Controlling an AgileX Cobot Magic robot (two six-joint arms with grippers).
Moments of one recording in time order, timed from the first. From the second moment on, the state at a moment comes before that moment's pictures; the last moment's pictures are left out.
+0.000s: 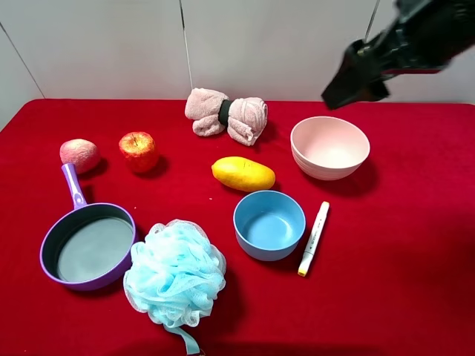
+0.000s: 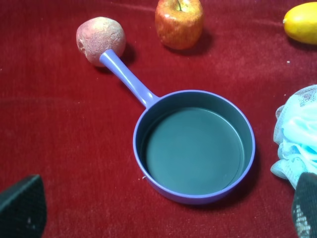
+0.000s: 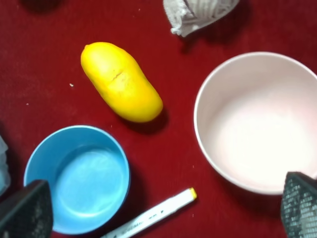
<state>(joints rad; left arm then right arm) -0.06 0.00 -0.49 -0.05 1.07 0.17 0.41 1.34 -1.13 0.23 0.85 -0.44</state>
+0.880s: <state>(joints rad) -0.06 0.00 -0.49 -0.05 1.07 0.17 0.57 1.84 -1.40 0.25 0.78 -0.66</state>
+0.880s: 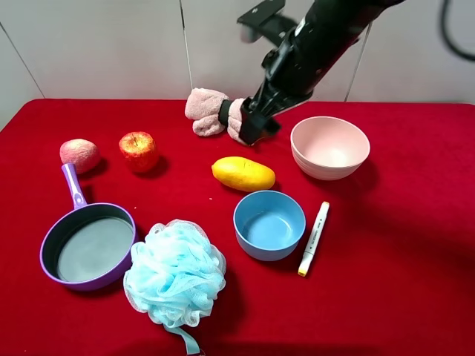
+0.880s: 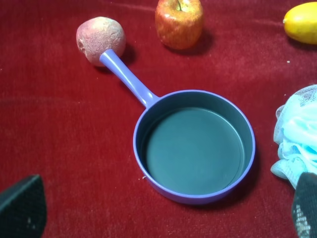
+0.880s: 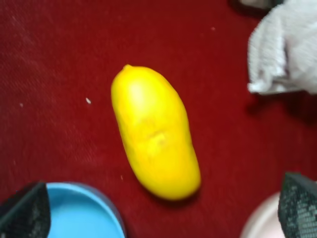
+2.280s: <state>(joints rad) -0.06 0.00 -0.49 -0.05 1.07 0.17 0.57 2.21 -1.47 0.34 0.66 -0.75</state>
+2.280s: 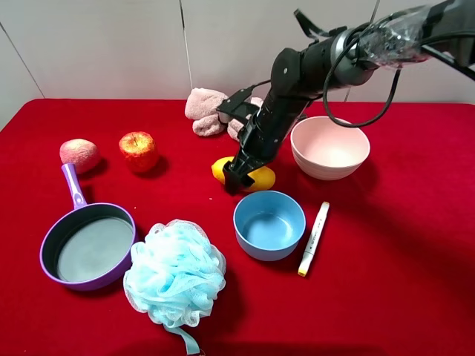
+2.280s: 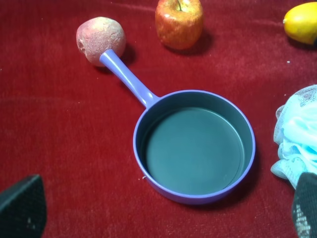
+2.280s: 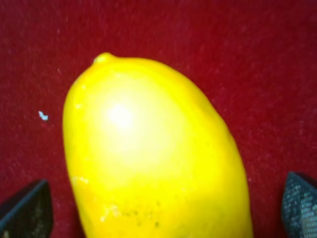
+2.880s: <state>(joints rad) -0.06 0.00 -0.49 -0.05 1.07 0.17 0.57 2.22 -1.47 0.34 0.65 -0.76</state>
